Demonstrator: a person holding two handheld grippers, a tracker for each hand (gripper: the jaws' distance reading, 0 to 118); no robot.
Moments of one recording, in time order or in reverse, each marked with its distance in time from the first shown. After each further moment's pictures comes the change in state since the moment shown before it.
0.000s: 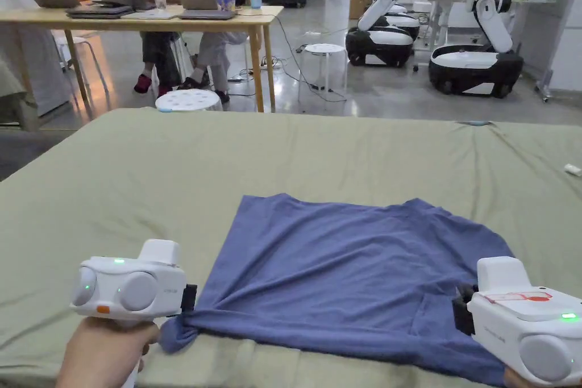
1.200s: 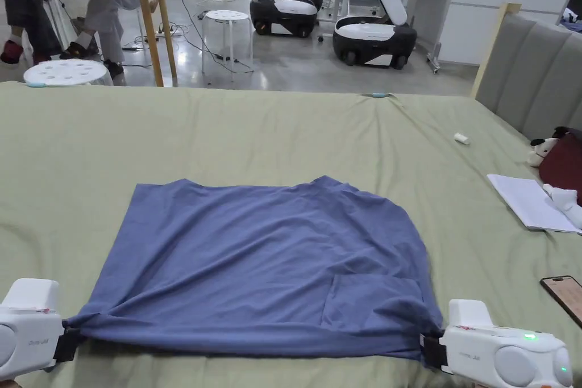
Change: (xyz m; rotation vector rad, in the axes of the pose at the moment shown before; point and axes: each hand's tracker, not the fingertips) left arm 0.024 -0.009 -0.032 -0.102 -0.023 -0.132; right arm 0.111 -0.103 -0.060 -0.271 -0.002 -0.317
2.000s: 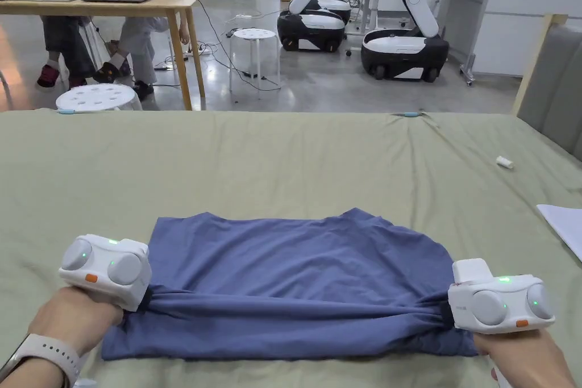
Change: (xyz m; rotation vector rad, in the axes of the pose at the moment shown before) left arm 0.036 0.147 -0.109 -0.149 0.126 -0.149; right arm -0.018 0.147 -0.081 -0.027 -0.232 0.174
